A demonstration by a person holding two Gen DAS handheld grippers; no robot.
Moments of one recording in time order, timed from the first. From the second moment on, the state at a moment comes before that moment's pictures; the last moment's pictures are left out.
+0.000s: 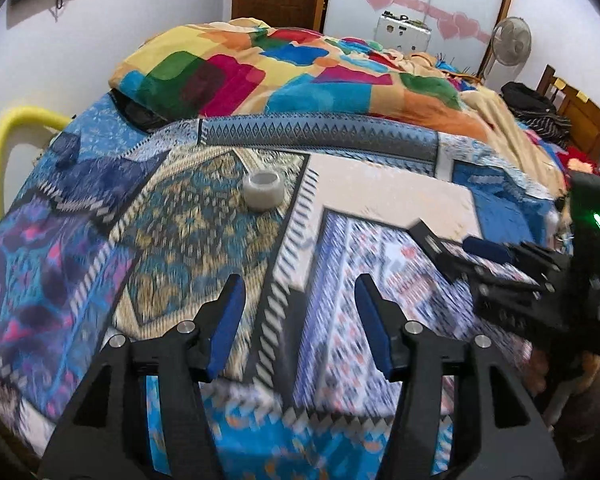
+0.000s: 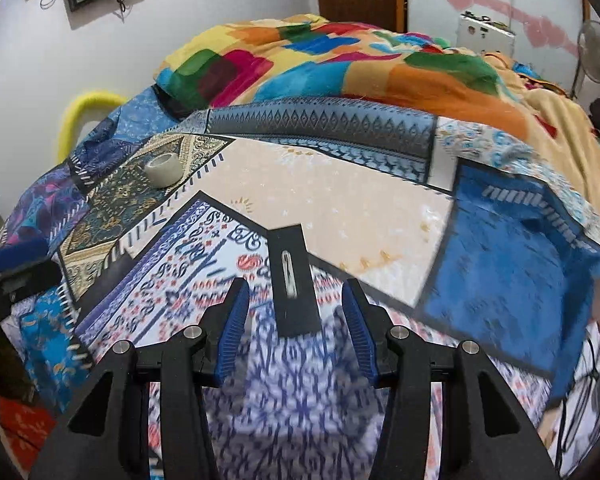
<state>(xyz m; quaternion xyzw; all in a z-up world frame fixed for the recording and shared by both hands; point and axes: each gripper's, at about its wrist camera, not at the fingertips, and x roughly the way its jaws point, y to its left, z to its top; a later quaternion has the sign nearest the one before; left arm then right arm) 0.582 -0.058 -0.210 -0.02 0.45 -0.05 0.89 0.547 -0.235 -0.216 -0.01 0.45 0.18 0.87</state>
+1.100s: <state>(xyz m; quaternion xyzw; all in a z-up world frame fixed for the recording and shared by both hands) 0.636 -0.053 -0.227 -0.02 0.44 -0.04 0.90 0.559 -0.219 -0.229 -0.07 0.44 0.17 0.88</state>
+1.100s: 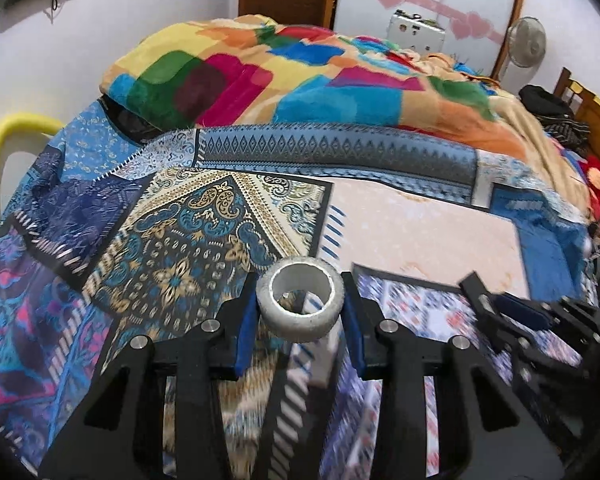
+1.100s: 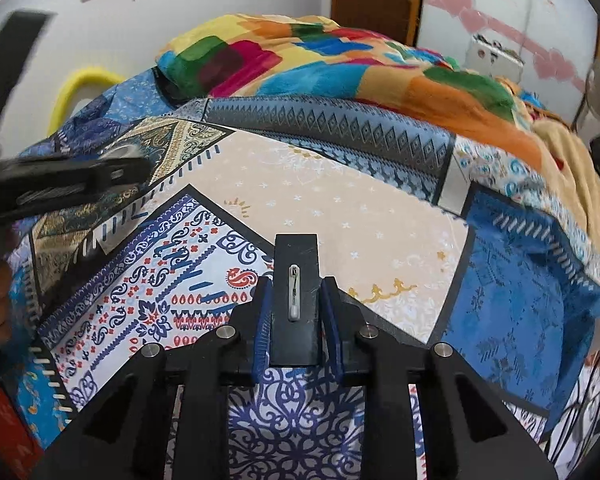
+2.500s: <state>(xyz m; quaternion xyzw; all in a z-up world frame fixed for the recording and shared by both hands) 0.234 0.019 0.028 -0.01 0.27 0.03 0.96 0.273 -0.161 0.031 -0.03 0.26 0.27 0.93</state>
